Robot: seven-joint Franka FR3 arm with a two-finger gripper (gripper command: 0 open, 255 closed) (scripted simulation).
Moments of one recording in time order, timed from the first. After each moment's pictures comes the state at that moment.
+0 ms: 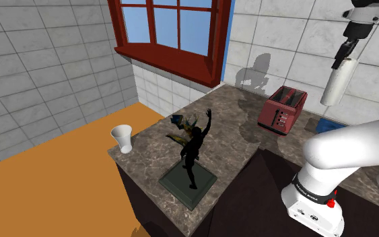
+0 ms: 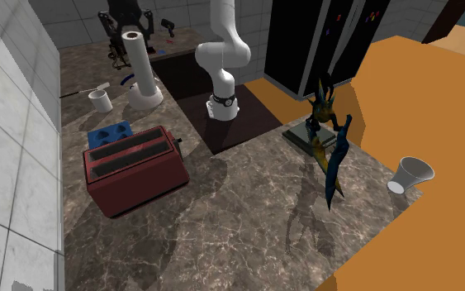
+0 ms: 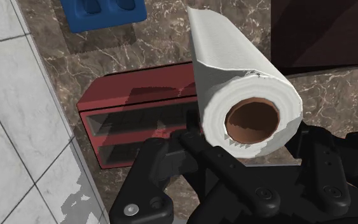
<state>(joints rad) -0.43 -0.67 -0.50 -2.08 -0.31 1.54 -0.82</state>
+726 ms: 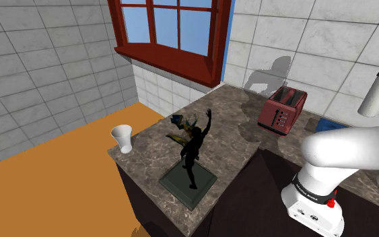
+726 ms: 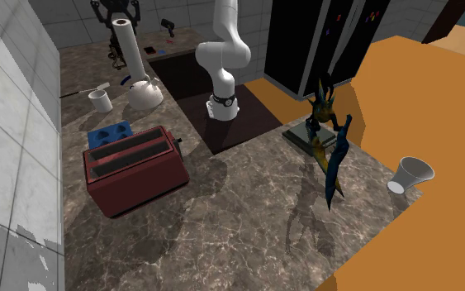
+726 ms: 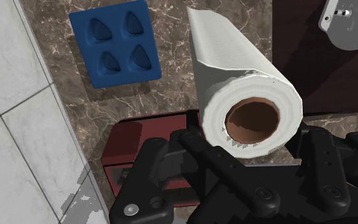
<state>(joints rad) -0.53 -0.81 -0.63 -2.07 -0.45 1.45 -1.04</state>
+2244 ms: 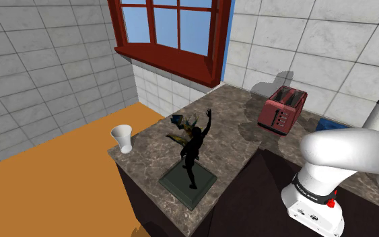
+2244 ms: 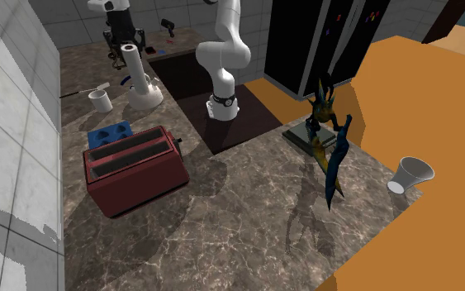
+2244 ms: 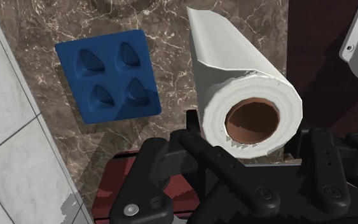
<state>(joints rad) -0.60 -0.93 -0.77 -2.33 -0.58 1.63 -1.09</state>
